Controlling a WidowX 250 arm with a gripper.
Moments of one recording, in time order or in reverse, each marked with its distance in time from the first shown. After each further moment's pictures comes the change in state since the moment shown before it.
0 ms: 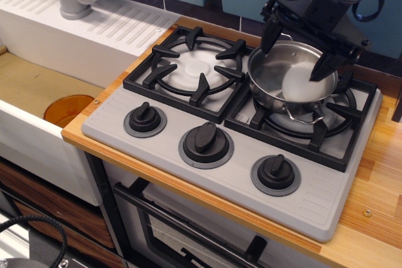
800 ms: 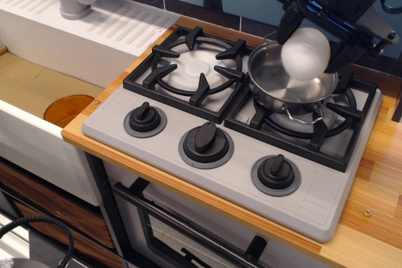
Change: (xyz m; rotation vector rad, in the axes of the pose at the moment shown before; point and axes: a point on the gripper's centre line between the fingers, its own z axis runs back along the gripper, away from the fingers) arm 0.000 0.004 0.022 0.059 -0.027 0.020
